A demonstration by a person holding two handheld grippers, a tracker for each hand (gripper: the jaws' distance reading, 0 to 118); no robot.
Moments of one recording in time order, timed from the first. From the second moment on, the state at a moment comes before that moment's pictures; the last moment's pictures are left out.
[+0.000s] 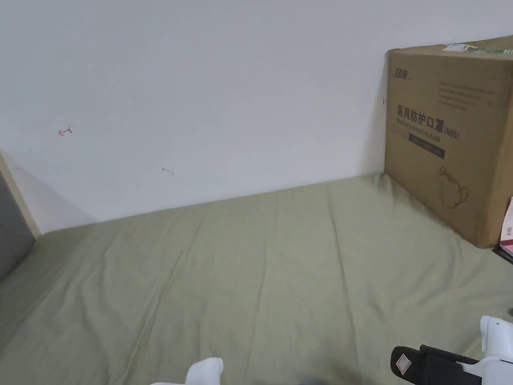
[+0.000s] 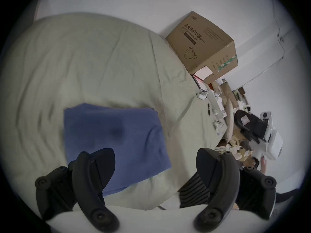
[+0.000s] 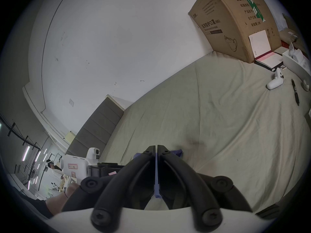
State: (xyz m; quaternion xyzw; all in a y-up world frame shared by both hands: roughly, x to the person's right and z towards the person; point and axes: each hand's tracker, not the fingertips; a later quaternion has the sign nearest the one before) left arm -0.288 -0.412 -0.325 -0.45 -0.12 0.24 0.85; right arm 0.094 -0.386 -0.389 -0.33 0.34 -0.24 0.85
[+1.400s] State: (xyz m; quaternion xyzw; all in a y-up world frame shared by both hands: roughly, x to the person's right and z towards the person) left arm -0.281 -0.337 -0.203 -0.04 0.22 0.03 0.97; right arm 0.034 -0.345 -0.337 -0.05 0.23 -0.06 0.97
